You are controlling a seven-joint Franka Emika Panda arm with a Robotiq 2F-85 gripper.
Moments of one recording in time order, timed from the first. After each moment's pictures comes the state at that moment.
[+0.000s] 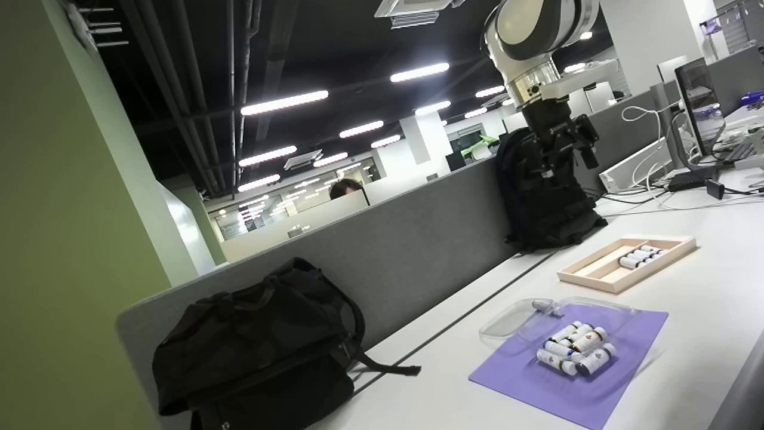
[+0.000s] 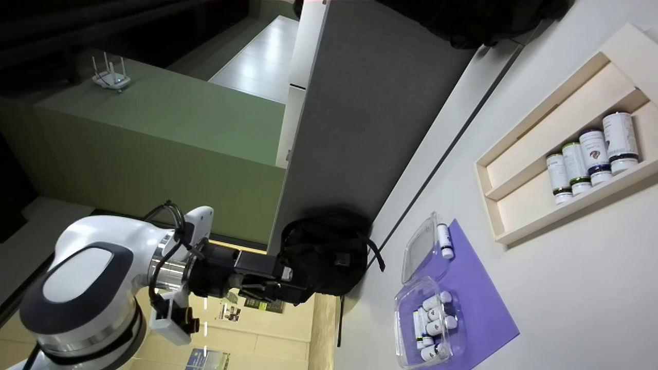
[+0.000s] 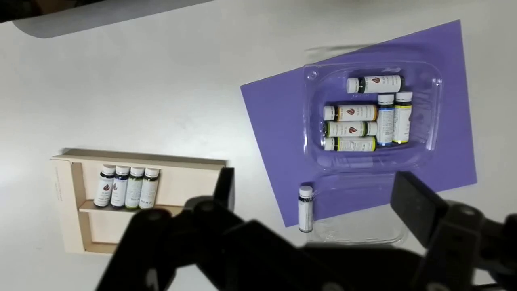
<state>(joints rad) -0.05 -0.29 0.07 -2.47 -0.01 2.13 0.23</state>
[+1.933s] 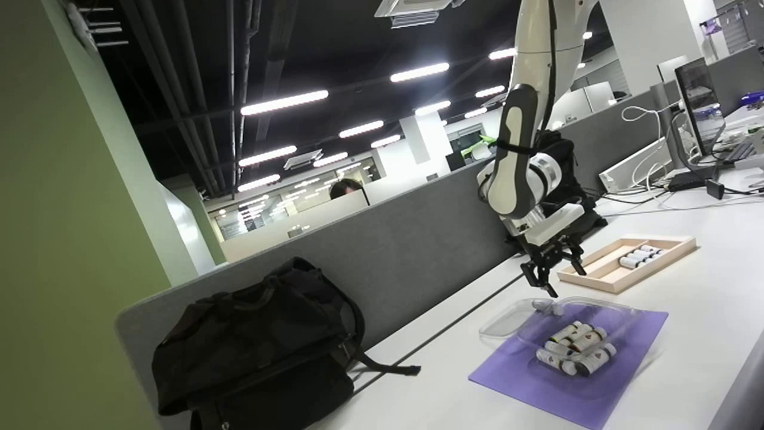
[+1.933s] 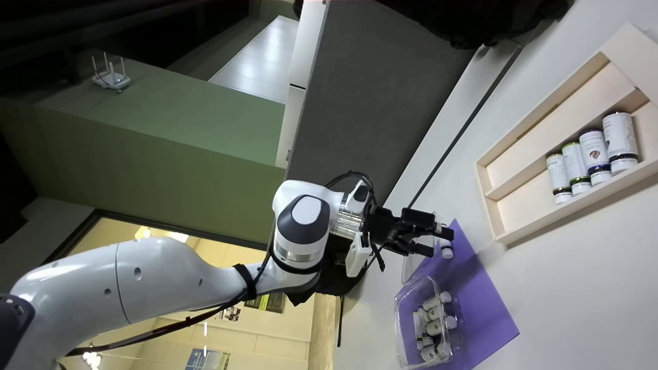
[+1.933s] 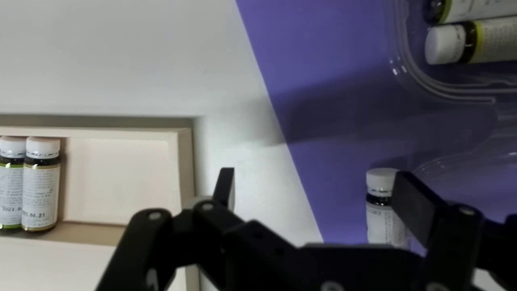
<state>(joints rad) 0.08 0.63 -0.11 -1.97 -0.07 2.41 0.33</state>
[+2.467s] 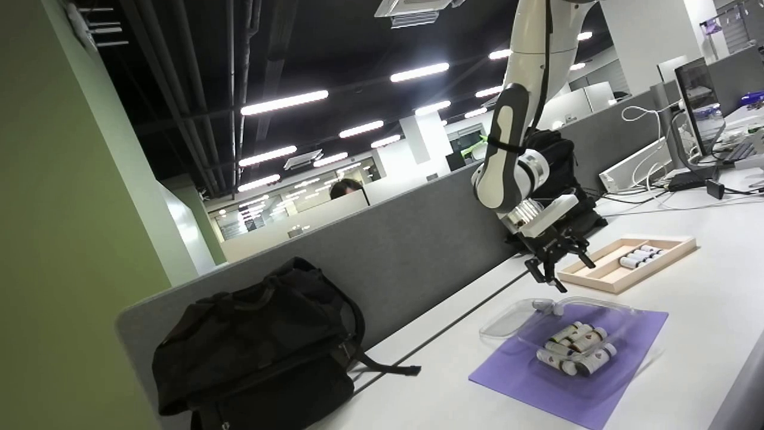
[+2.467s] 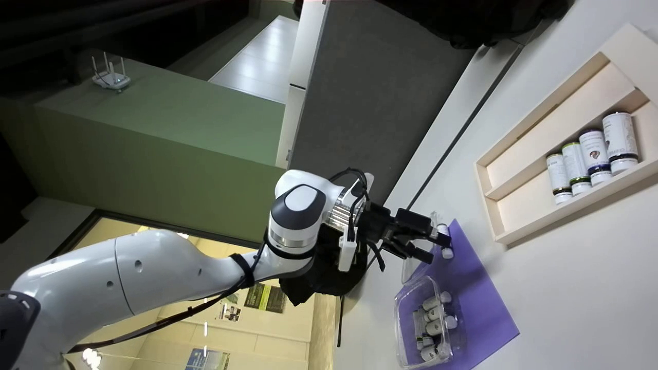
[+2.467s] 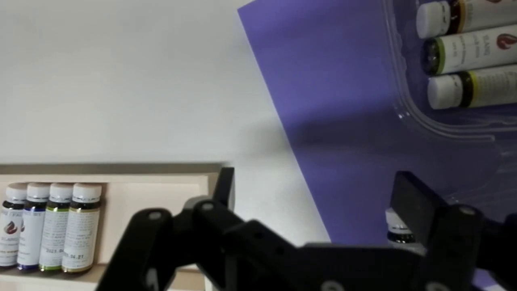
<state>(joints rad) 0.08 0.65 -0.12 -1.88 -0.05 2.16 0.34</state>
